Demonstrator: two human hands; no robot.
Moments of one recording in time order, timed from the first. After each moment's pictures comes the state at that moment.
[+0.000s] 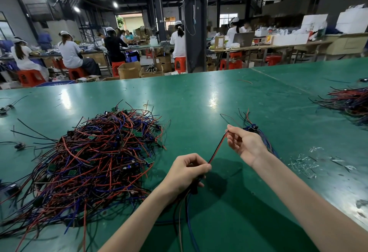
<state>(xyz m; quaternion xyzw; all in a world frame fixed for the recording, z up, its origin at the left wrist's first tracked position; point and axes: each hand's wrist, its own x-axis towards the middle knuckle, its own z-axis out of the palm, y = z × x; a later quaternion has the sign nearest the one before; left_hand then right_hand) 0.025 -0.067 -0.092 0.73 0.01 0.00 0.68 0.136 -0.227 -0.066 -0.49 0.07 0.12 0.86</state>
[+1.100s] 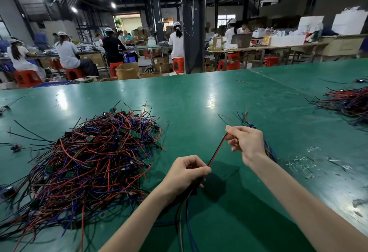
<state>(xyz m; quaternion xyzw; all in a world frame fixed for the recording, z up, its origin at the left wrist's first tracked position) 0.023 -0.068 -0.090 0.73 0.02 -0.02 0.68 0.134 -0.226 -0.069 -0.62 0.02 -0.01 0.78</state>
